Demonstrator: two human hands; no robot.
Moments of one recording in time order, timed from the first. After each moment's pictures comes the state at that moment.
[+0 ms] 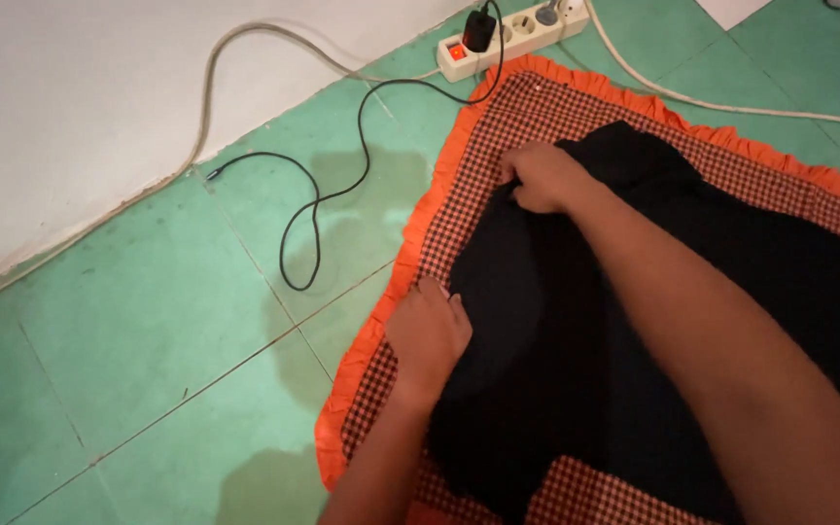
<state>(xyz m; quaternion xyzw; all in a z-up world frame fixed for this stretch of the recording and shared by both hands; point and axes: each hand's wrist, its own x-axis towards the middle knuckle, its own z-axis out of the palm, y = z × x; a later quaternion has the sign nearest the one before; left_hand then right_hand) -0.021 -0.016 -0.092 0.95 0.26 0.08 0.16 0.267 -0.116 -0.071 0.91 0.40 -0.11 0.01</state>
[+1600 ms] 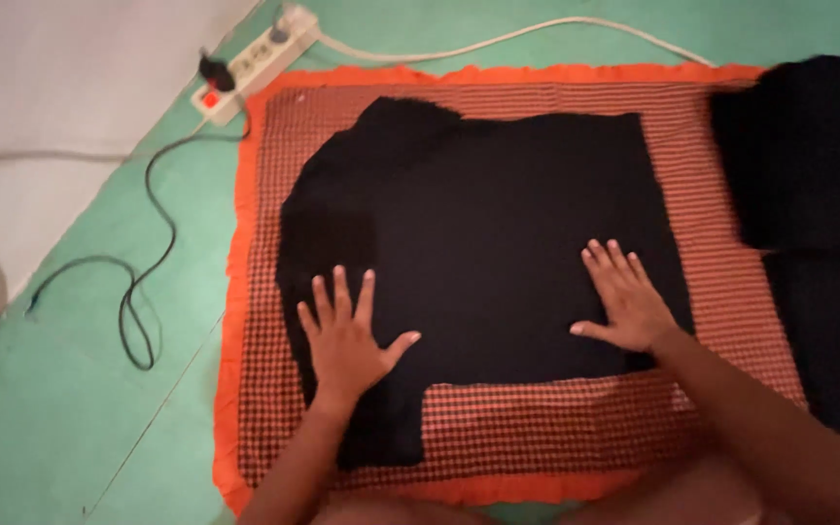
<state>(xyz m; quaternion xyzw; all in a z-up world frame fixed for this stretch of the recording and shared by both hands) -0.050 -0.098 -0.054 0.99 -0.08 0.13 0.07 -0.018 -0.560 -0.070 0.98 0.20 -0.05 0.01</state>
